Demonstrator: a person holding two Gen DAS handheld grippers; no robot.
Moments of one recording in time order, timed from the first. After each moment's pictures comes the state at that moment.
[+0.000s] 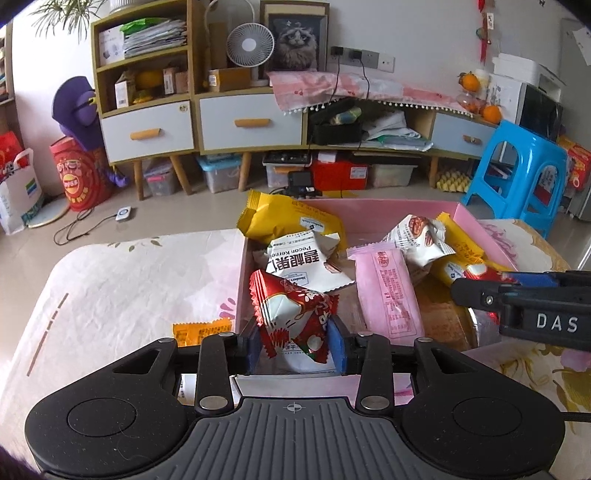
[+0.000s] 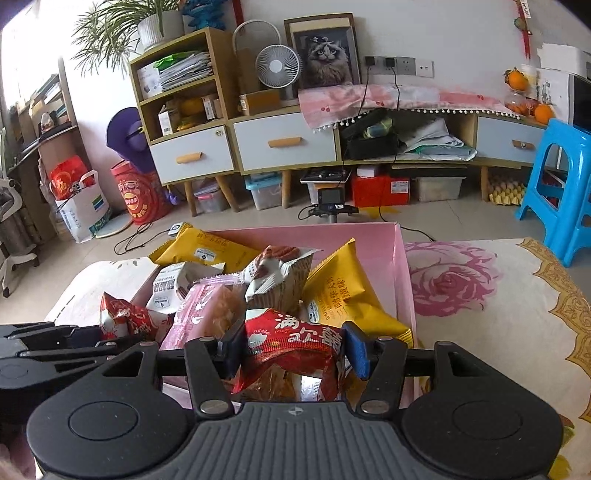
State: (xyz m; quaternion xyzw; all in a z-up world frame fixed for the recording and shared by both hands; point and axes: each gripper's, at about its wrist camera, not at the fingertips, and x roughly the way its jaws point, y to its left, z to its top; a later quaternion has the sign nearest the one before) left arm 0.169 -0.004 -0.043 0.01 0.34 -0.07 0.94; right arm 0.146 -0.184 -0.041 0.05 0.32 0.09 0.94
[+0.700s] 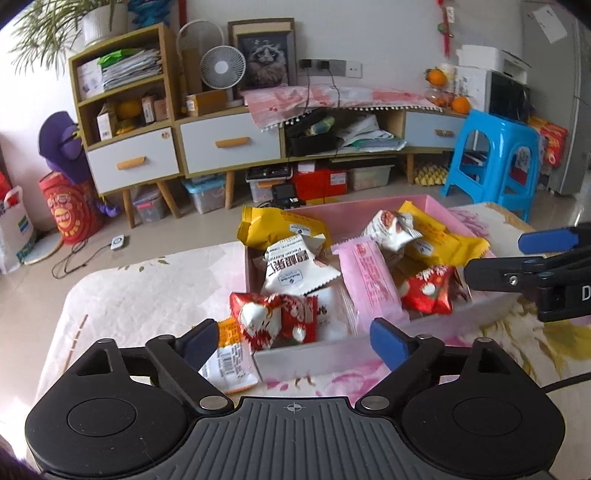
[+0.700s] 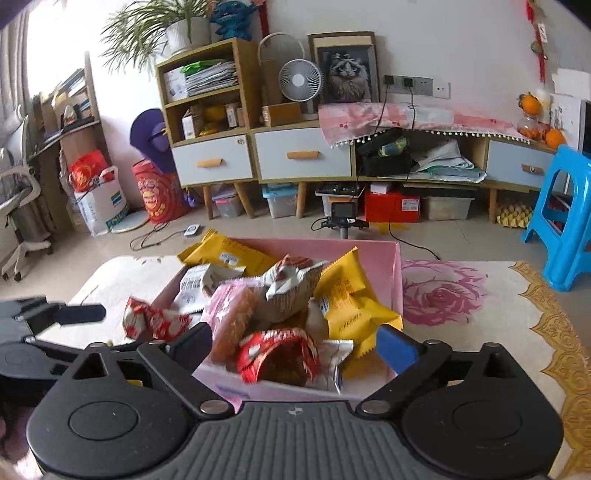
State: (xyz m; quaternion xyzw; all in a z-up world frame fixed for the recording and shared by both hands) left arm 0.128 0.004 -0.024 0.07 0.32 -0.11 0.94; right arm 0.114 -0.189 -0.016 0.02 0.30 0.11 0.95
